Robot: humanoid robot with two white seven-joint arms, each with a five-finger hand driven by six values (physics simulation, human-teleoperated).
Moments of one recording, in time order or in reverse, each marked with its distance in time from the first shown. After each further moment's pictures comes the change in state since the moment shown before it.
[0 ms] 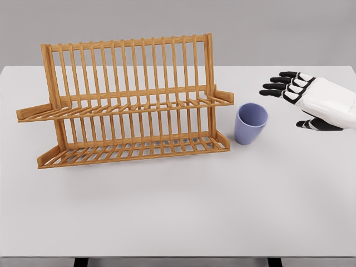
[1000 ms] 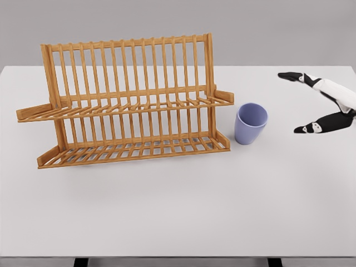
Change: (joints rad) left arm 0.000 0.000 0.000 0.000 0.000 0.000 0.000; right arm 0.021 0.146 -0.109 0.121 -0.636 0.296 0.378
